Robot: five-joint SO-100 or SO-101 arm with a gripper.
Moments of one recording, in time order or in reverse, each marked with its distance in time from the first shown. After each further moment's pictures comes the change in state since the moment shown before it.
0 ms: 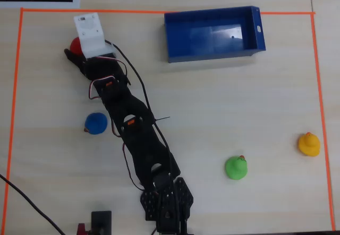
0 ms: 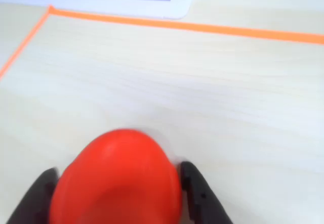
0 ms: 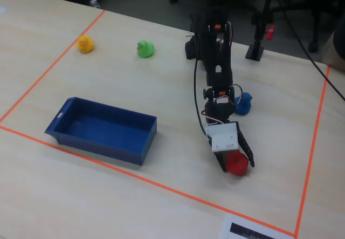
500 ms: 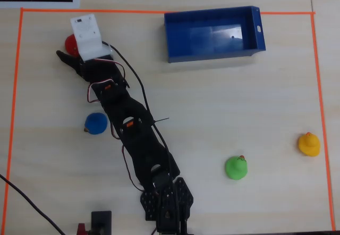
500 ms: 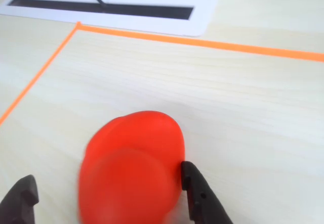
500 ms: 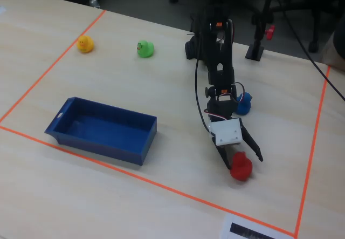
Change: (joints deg) arm -1.3 1.1 2.8 -5.4 1.2
